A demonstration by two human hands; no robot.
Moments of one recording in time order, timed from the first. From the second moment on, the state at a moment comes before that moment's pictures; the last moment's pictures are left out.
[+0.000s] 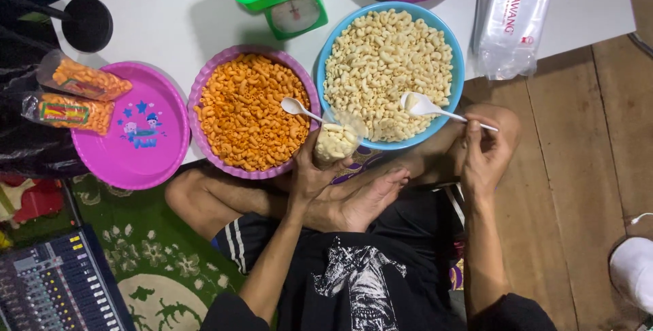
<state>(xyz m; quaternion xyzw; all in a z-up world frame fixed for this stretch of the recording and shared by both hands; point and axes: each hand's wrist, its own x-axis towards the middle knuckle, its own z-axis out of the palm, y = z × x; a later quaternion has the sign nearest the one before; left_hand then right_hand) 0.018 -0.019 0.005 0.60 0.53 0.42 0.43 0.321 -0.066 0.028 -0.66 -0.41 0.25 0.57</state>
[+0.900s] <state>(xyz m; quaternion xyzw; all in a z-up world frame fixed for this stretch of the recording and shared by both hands) 0.002 -0.040 0.052 0.58 0.38 0.52 0.49 0.218 -0.064 0.213 -0.46 -0.79 0.10 0.40</state>
